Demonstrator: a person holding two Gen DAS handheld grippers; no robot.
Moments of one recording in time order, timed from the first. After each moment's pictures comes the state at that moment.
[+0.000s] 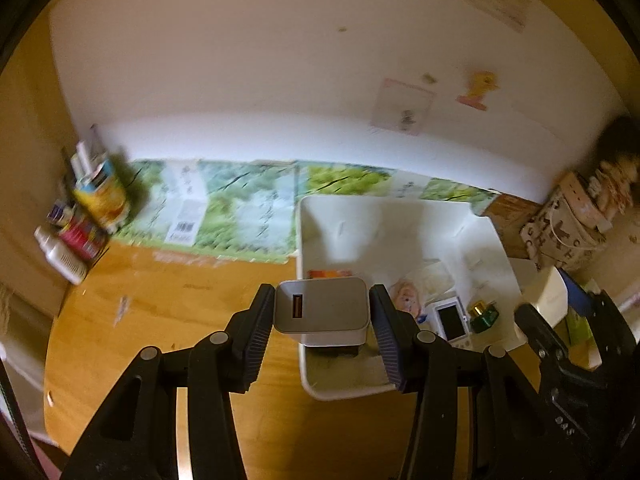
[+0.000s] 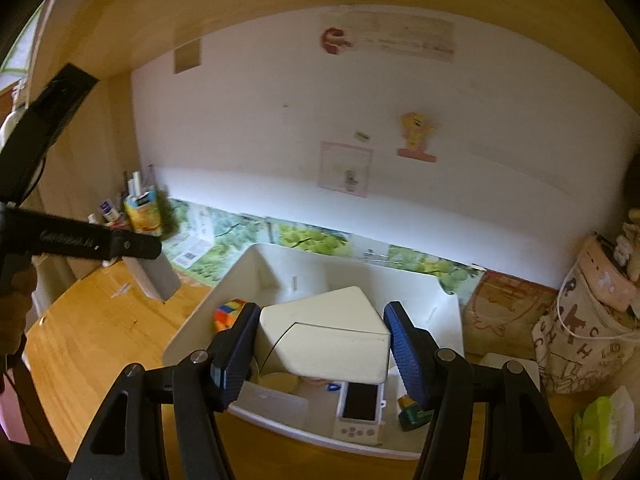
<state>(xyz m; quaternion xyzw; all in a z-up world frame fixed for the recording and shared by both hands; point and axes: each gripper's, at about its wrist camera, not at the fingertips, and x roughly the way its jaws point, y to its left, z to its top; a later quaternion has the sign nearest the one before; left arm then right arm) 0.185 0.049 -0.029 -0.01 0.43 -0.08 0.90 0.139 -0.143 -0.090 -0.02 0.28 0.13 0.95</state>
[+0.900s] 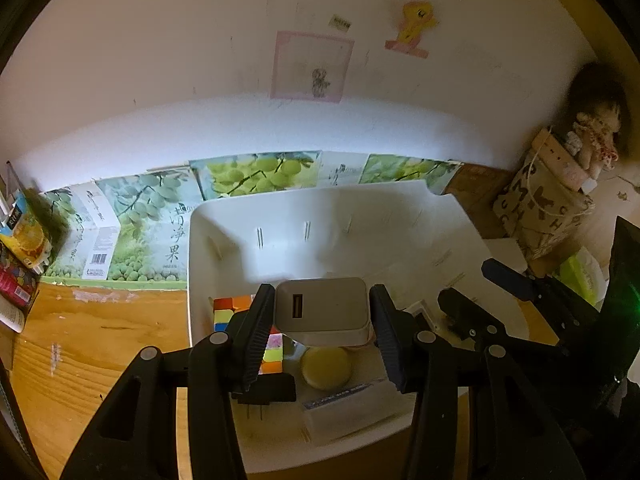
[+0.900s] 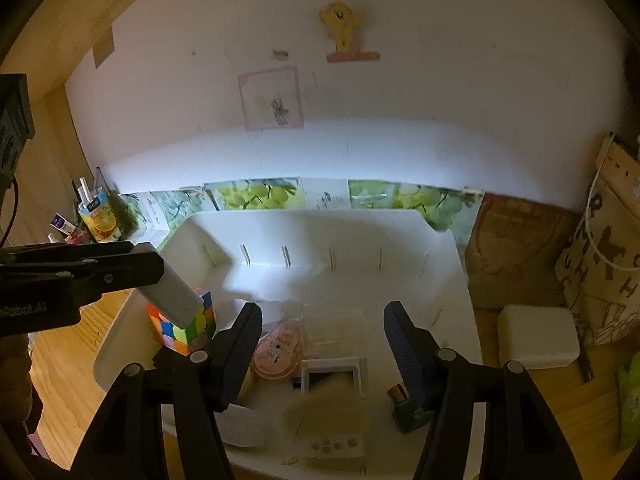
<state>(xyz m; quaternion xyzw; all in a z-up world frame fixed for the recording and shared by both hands) 0.228 -0.020 -0.083 0.01 0.43 -0.16 0.89 0.204 -0.180 -0.161 0.05 0.35 0.11 0.93</state>
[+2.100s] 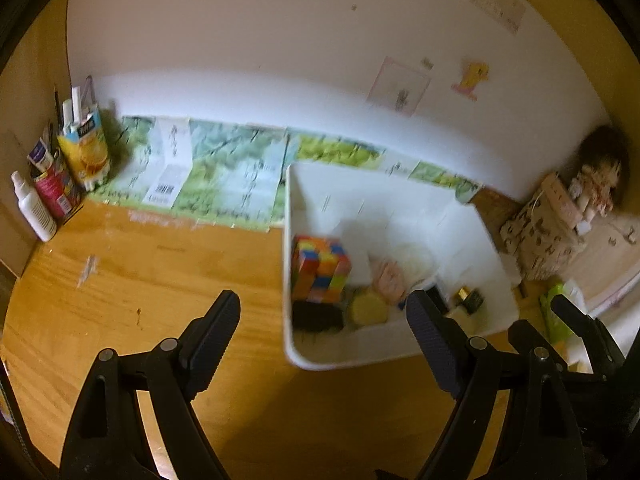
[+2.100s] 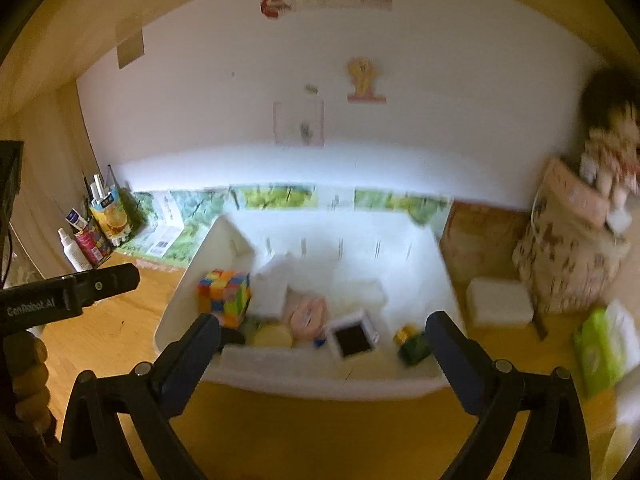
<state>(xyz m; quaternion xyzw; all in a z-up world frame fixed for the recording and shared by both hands) 0.157 0.071 -0.074 -0.08 0.44 -0.10 0.89 0.124 -0.140 -0.106 0.04 0.36 0.05 0.93</state>
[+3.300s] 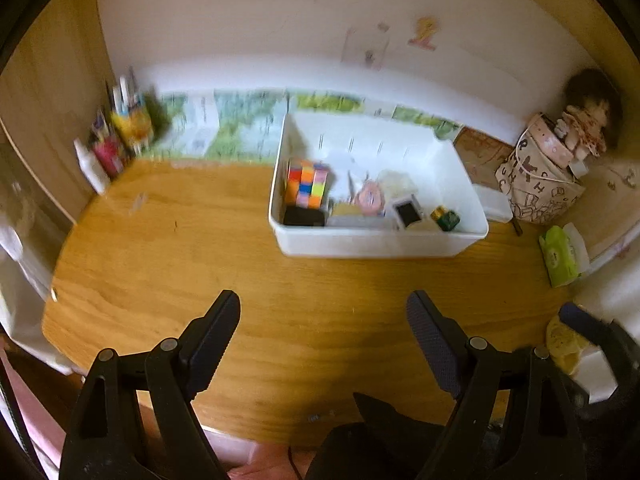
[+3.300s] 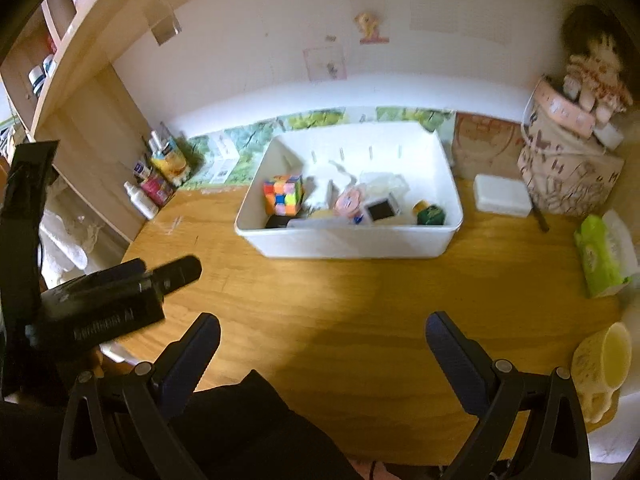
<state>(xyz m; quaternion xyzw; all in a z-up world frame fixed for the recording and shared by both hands) 0.034 0.006 -0.021 -0.02 0.47 -0.04 0.88 0.010 -0.171 -0.063 0.09 0.46 0.12 0.87</state>
